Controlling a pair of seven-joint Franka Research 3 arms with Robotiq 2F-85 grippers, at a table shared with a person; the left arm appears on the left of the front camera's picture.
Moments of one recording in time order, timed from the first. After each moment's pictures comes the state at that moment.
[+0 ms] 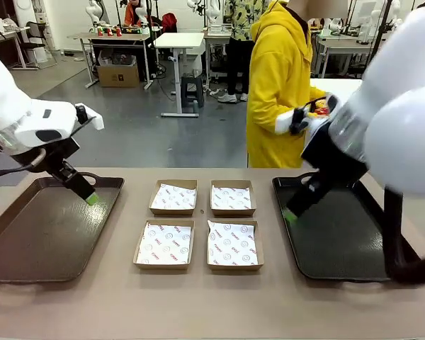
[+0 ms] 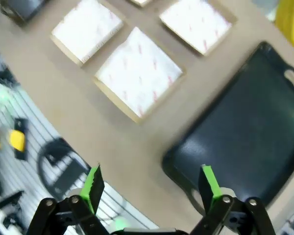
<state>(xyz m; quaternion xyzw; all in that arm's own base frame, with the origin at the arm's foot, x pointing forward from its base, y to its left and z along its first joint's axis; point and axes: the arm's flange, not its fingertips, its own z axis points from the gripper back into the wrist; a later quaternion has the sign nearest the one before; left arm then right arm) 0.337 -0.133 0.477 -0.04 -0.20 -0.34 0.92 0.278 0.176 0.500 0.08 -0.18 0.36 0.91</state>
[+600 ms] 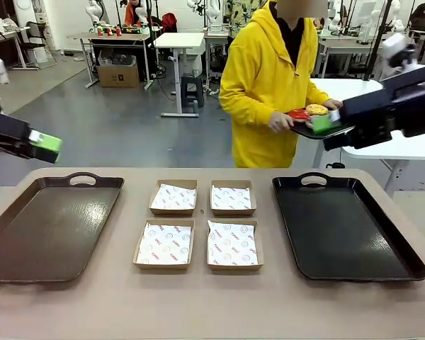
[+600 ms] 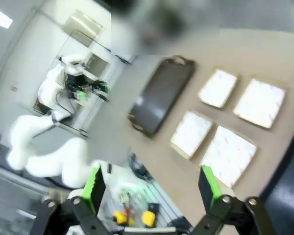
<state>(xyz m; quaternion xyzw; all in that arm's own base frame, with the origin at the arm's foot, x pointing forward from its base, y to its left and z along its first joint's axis) 0.324 -0.009 0.506 -0.49 -0.25 -0.23 0.80 0.313 0.046 0.541 0.51 -0.26 0.17 0.80</state>
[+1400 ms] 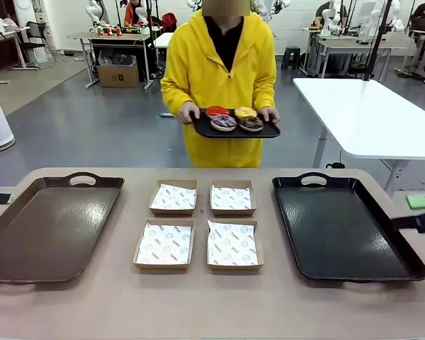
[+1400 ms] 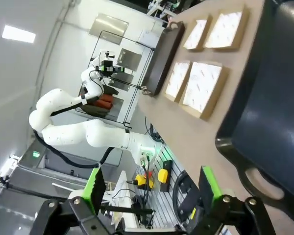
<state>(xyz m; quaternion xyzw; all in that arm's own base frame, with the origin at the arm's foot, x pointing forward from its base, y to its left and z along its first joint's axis) 0.326 0.118 0.389 -0.63 -0.16 -0.06 0.76 0.285 -0.114 0.376 0.60 -0.15 0.12 0.78</state>
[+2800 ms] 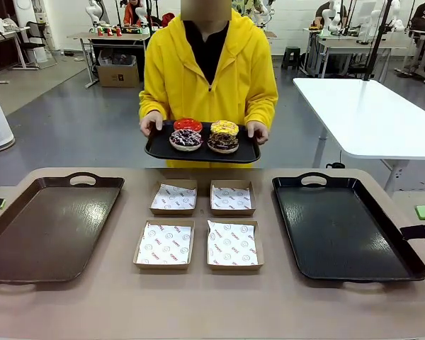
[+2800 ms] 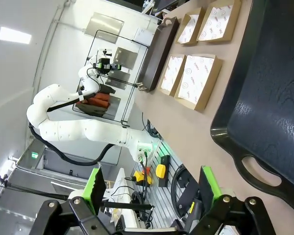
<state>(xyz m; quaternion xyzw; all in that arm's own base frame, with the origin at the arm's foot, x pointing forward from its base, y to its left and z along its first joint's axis) 0.327 0.129 0.383 -0.63 -0.14 -0.05 0.77 0.277 -0.121 0.372 0.59 -0.14 0.12 0.78</state>
